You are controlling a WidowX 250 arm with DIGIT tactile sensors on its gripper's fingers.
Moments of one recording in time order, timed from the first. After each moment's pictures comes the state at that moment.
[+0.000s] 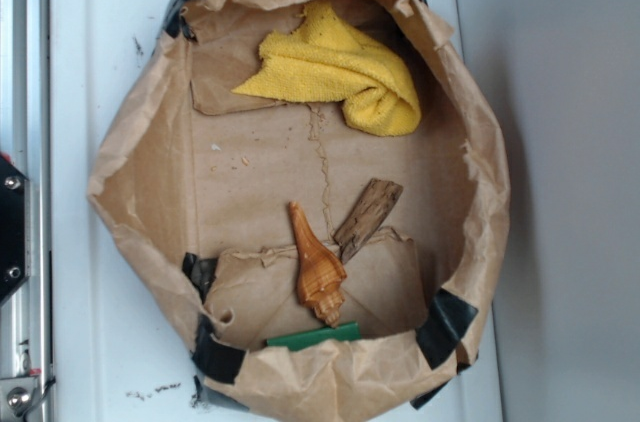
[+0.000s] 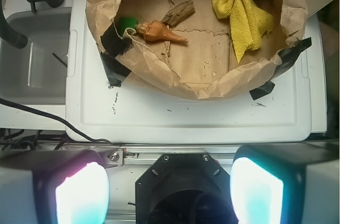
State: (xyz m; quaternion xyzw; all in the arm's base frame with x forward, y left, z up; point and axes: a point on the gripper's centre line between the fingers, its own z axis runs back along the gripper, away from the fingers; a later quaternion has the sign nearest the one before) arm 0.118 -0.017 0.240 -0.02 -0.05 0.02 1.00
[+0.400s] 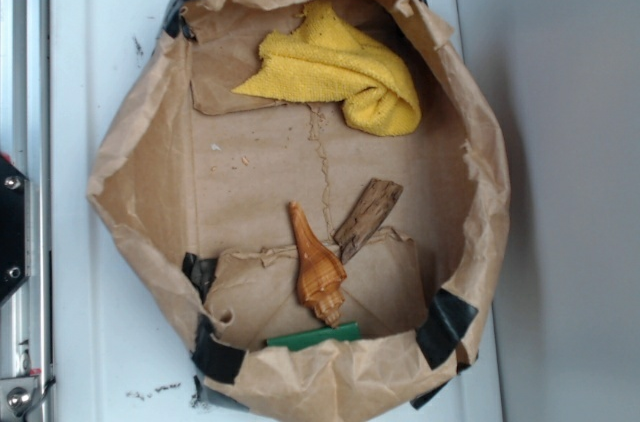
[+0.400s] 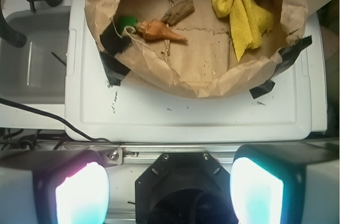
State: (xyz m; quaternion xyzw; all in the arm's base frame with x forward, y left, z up) arm 0.117 -0.017 0.236 -0.02 -0.04 0.02 1.00
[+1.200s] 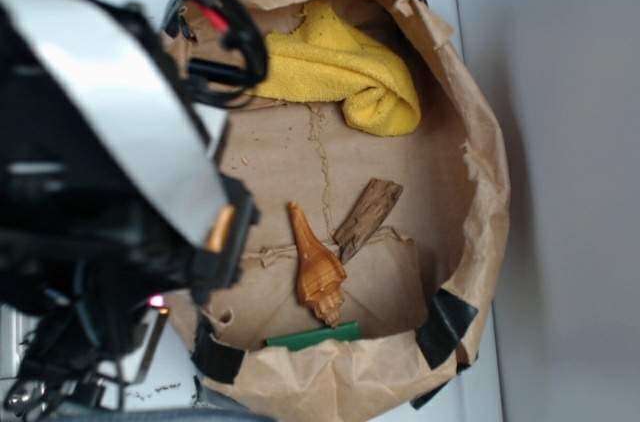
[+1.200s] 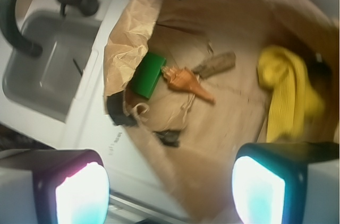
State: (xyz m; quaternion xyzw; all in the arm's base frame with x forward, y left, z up) arm 0.206 -0.014 0.202 -0.04 -0.07 -0.18 0.98
